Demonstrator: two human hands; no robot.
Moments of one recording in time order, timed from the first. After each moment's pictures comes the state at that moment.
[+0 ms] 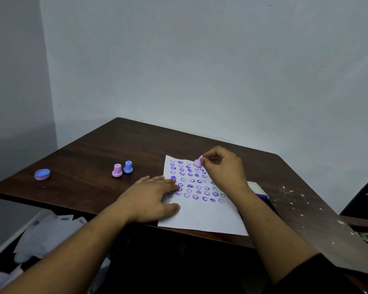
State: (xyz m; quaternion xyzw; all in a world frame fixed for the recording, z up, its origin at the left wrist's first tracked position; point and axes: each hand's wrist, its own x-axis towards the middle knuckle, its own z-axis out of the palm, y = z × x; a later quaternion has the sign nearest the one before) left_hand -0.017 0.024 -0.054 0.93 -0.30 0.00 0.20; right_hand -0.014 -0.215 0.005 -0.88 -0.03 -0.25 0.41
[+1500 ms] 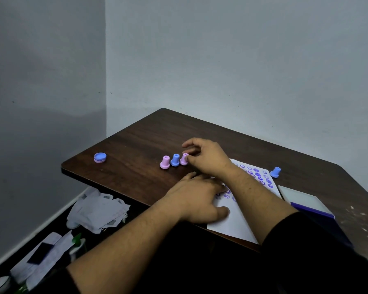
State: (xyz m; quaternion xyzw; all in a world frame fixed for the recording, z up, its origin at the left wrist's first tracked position) left_hand -0.022 0.023 -0.050 0.93 -0.30 0.07 0.20; right_hand 0.084 -0.083 -0.021 -0.92 -0.21 -0.07 0.32
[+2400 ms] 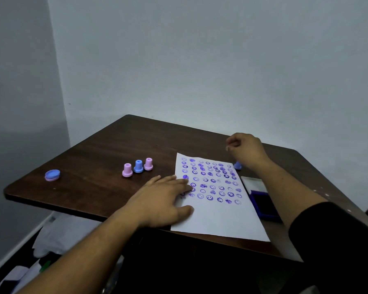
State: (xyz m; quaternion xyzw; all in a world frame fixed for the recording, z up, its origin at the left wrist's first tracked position) left_hand -0.018 0.022 -0.054 0.93 -0.30 0.02 0.19; right_hand 0.080 -0.277 0.018 -0.93 0.02 -0.20 0.30
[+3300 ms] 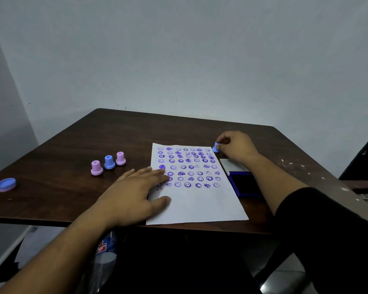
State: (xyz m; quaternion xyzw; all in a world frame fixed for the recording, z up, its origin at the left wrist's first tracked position) left_hand -0.019 0.023 -0.051 0.93 -0.31 0.01 0.18; right_hand 0.077 -0.334 -0.026 -0.95 0.07 -0.18 0.26
